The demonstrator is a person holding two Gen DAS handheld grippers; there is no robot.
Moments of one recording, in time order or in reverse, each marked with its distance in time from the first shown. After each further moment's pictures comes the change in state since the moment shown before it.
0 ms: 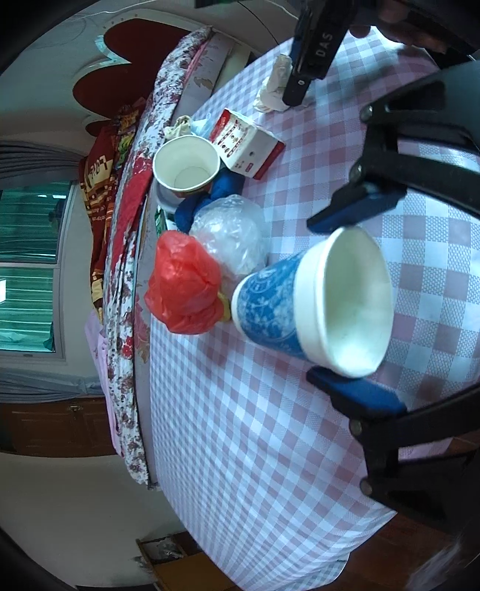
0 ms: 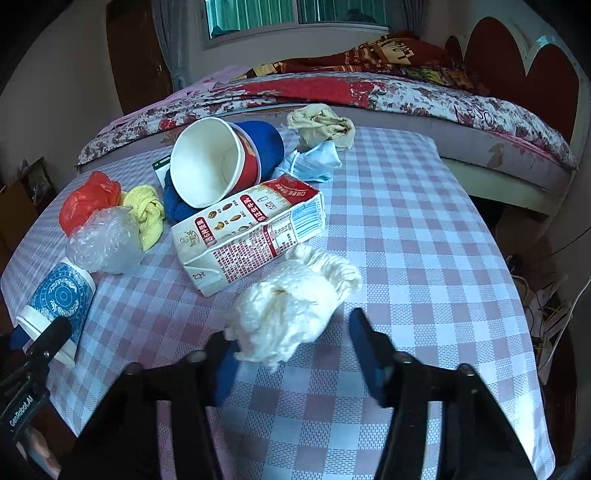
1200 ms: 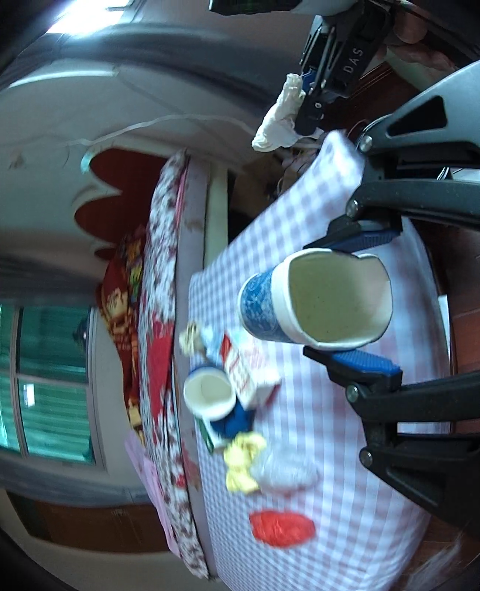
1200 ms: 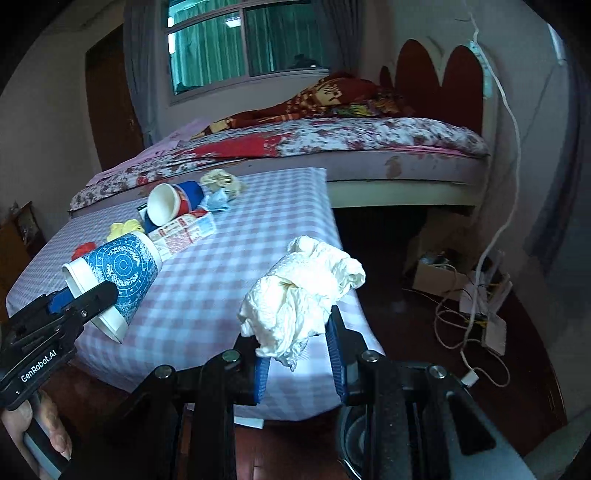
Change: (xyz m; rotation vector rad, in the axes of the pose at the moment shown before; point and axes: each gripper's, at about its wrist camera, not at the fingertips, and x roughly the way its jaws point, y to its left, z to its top) left arm -0.103 -0.137 -0.035 0.216 -0.092 -0.401; right arm -0.181 -0.123 -0.105 0.130 -0.190 -0.127
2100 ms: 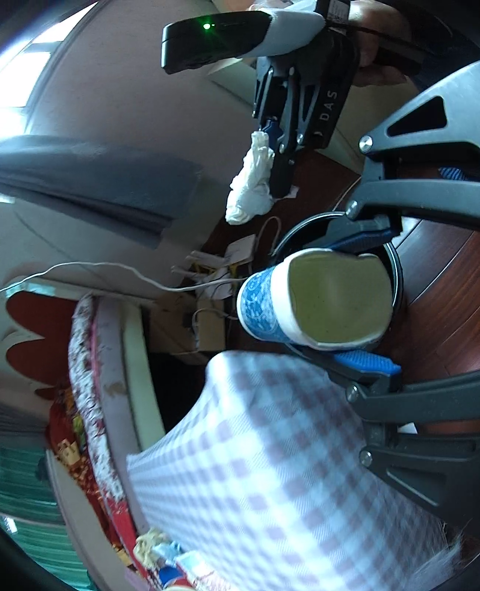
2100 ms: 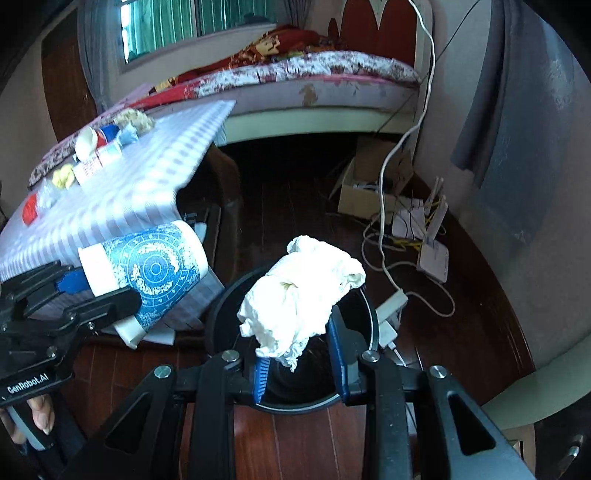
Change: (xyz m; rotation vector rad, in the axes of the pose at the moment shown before) left arm 0.039 -0.178 -0.079 0.246 0.260 -0.386; right arm -0.014 -0.150 -0.108 0.034 0.206 -0.115
